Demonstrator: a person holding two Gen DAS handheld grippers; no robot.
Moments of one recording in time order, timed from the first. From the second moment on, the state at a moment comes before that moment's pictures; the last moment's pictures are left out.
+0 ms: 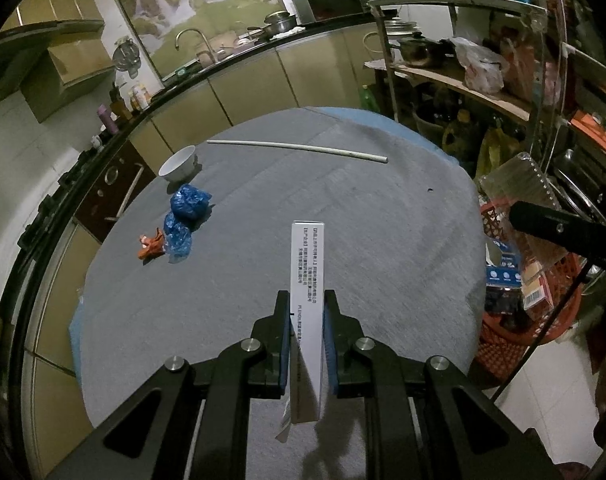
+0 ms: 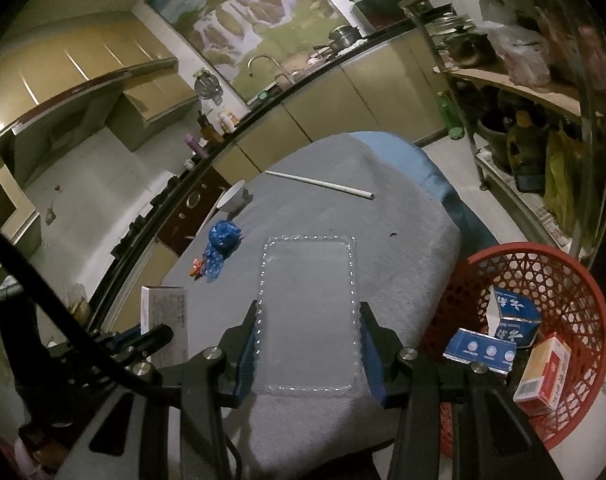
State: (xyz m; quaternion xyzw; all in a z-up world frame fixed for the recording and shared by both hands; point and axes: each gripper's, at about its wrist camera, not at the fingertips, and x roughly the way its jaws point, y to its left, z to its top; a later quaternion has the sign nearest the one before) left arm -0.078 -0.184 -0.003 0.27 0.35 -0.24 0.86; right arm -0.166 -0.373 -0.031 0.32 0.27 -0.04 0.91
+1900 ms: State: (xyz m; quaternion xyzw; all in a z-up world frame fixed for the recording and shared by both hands) left arm -0.118 -0.301 0.024 0.18 0.36 -0.48 0.78; right arm -0.276 -0.471 -0.011 0.35 0.21 -0.21 0.89
